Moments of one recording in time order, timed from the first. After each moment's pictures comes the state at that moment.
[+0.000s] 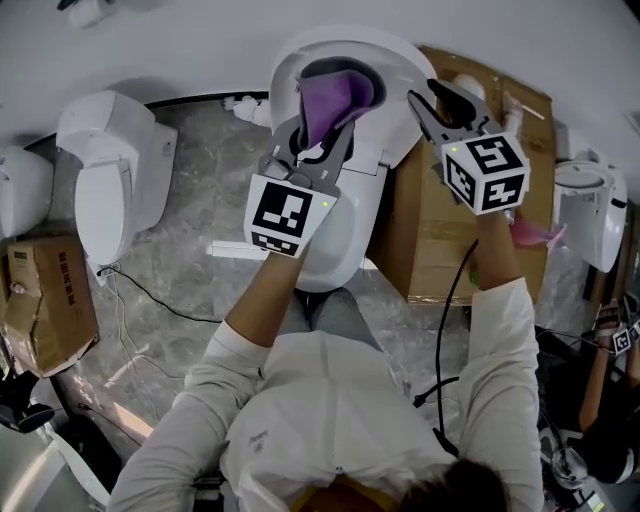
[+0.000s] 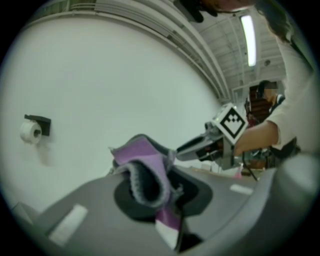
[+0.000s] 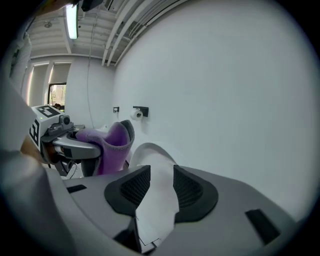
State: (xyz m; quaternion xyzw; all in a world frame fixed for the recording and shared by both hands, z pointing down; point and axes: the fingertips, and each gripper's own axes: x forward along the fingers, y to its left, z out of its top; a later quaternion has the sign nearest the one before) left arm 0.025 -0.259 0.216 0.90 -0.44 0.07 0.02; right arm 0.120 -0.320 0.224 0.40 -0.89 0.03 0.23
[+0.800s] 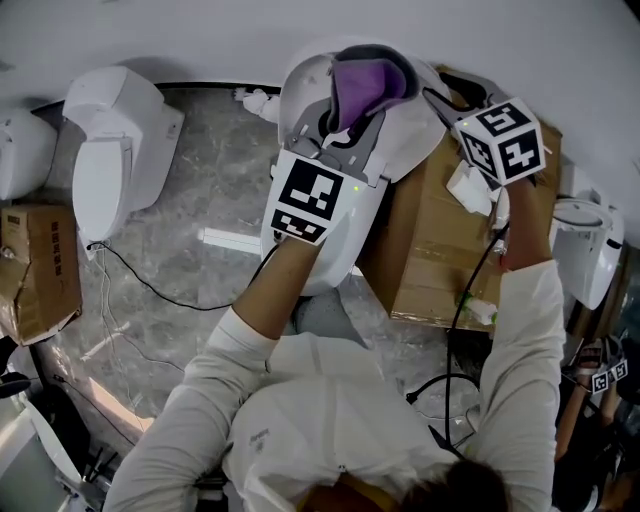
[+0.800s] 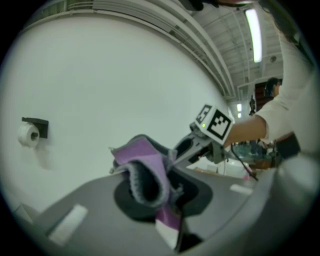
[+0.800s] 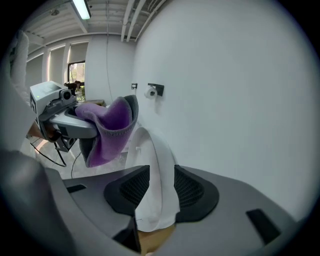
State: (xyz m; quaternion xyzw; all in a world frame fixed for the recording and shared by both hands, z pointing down) left arm 0.043 -0.304 0.204 0.88 -0.46 0.08 0.02; right arm 0.117 -0.381 0.244 0.28 -0.88 0.01 0.38
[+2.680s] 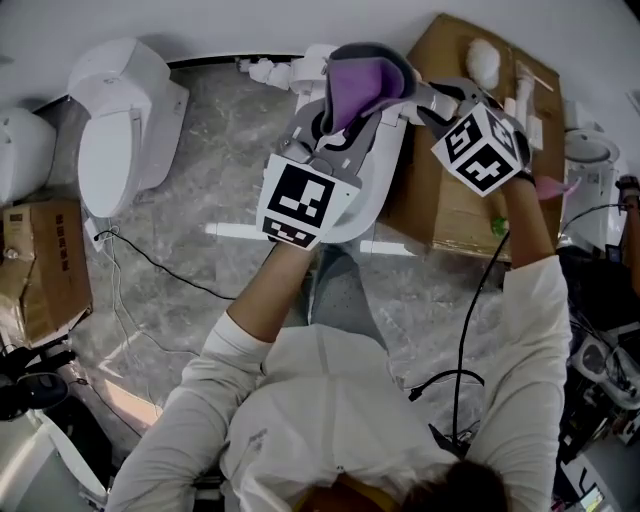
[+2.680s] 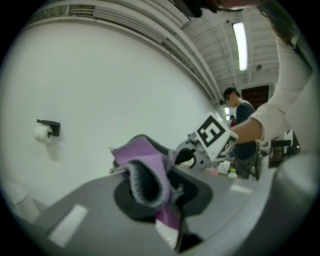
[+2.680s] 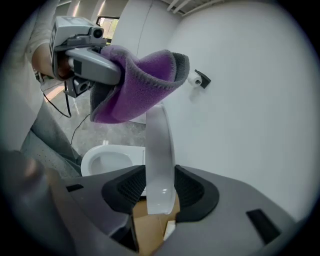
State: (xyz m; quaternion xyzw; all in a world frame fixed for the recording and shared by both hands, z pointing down) left arm -0.002 -0.104 0.211 0.91 -0.41 0.07 0.02; right arm 0.080 -0.160 0.293 0.22 -0.80 -0.13 0.54
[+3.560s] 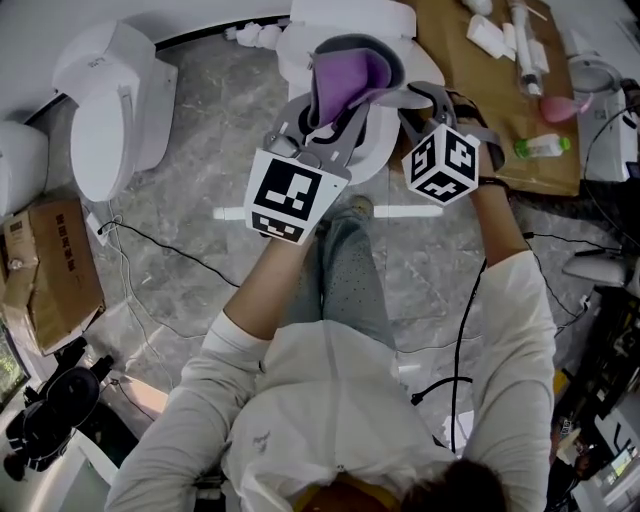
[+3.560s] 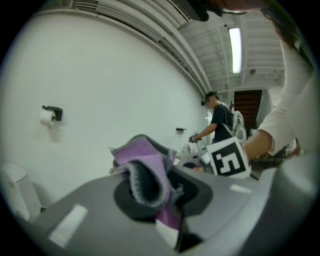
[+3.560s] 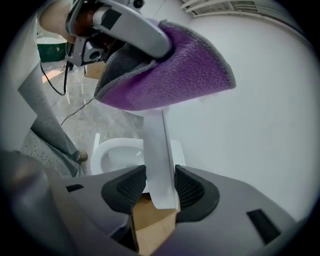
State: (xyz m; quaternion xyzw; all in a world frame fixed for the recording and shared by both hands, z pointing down) left arm -0.024 0.042 0.275 0.92 -0.37 0.09 0.05; right arm 0.053 0.012 0.391 0.28 -0.77 -0.18 0.55
